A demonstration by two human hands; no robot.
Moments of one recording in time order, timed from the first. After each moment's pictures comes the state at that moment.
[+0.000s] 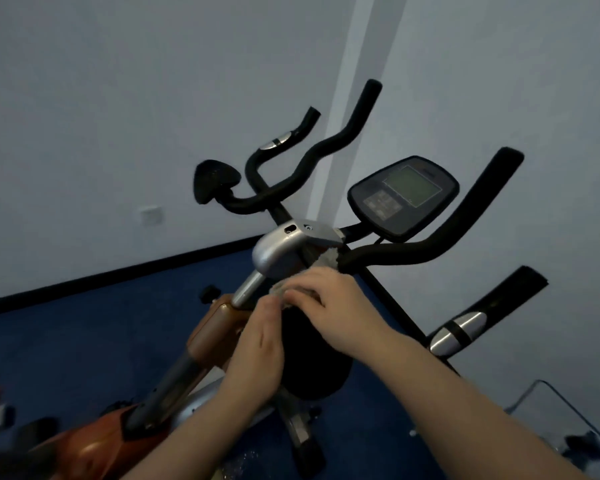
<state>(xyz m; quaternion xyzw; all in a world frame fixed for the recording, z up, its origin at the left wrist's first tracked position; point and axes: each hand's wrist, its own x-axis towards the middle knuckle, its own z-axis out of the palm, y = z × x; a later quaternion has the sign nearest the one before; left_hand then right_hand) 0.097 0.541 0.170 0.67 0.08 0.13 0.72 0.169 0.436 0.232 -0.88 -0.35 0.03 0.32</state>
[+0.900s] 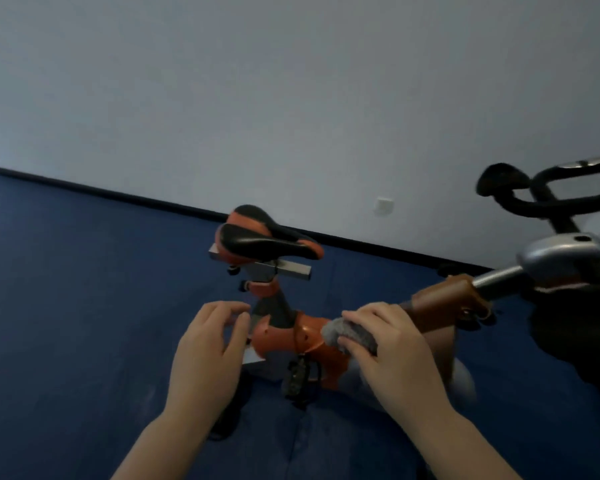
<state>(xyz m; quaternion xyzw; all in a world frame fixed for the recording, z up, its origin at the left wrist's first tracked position) -0.276 0.647 0.173 0.77 0.49 0.31 0.28 -0.082 0.530 0.190 -0.76 -0.57 0.02 0.30</state>
